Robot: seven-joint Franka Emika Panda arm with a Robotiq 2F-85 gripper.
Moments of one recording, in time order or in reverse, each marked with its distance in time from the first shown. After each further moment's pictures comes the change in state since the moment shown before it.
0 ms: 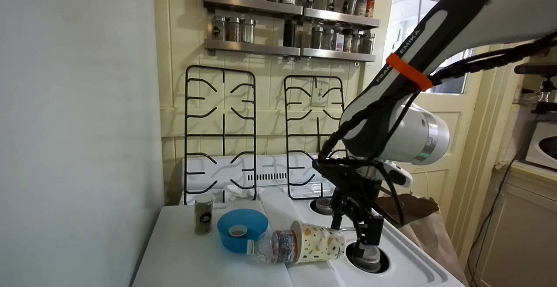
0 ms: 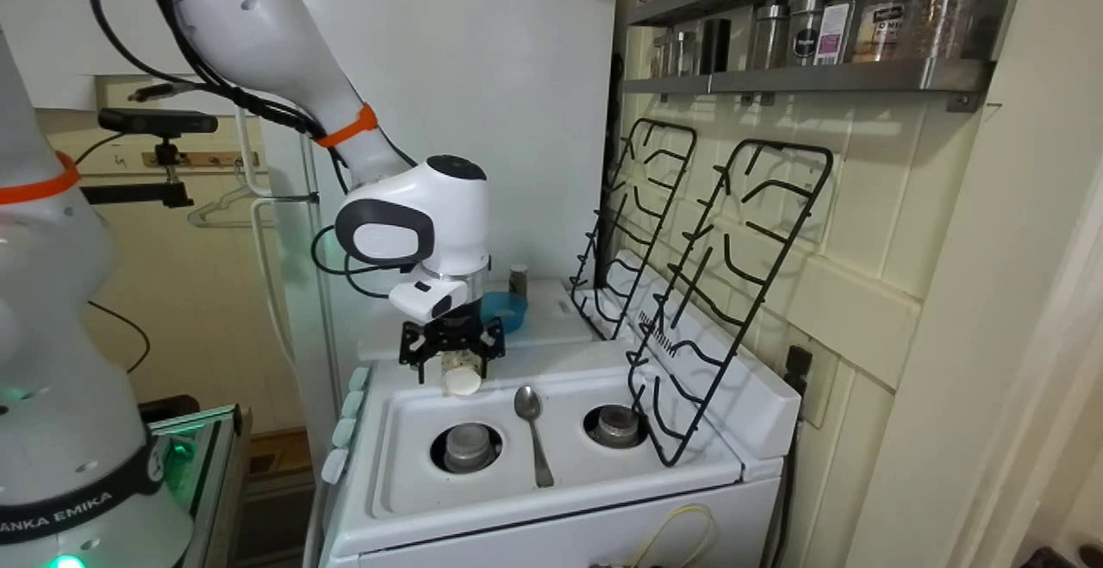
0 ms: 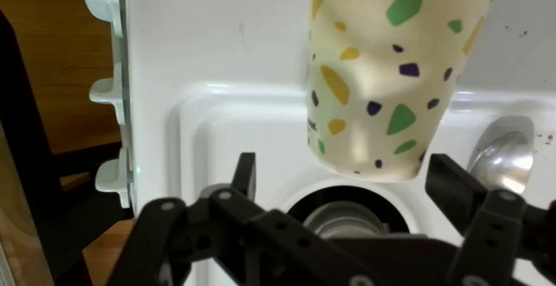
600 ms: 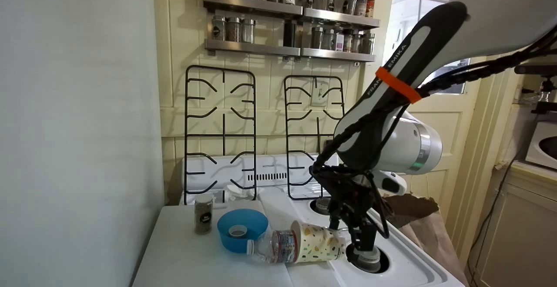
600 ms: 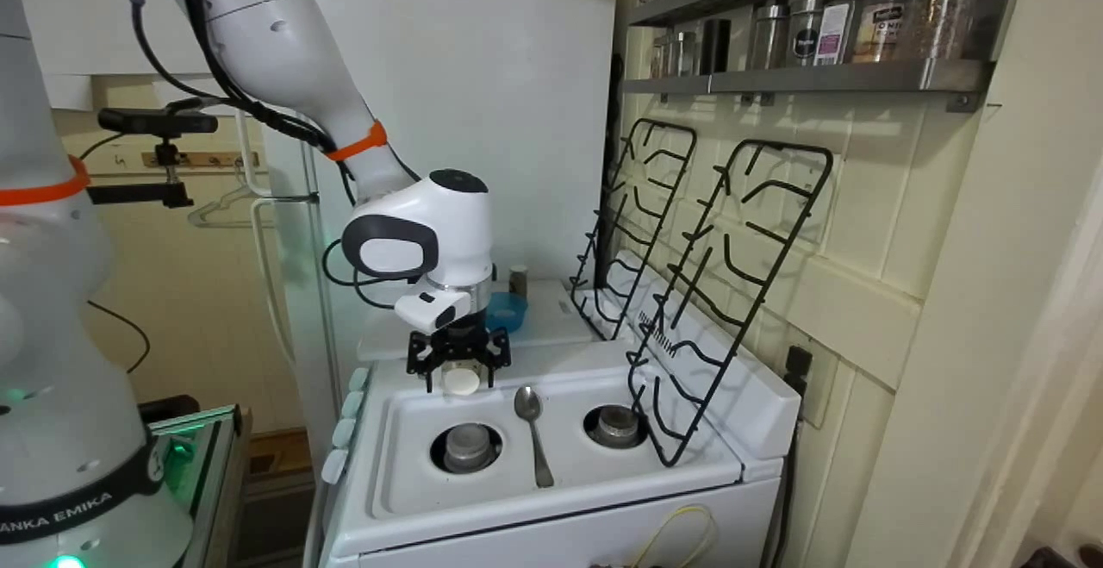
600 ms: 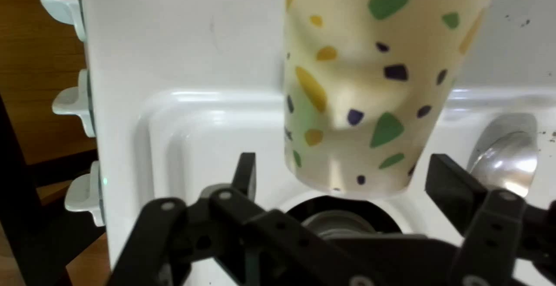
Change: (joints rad) arm 0.015 0.076 -0.001 0.017 0.000 0.087 0.036
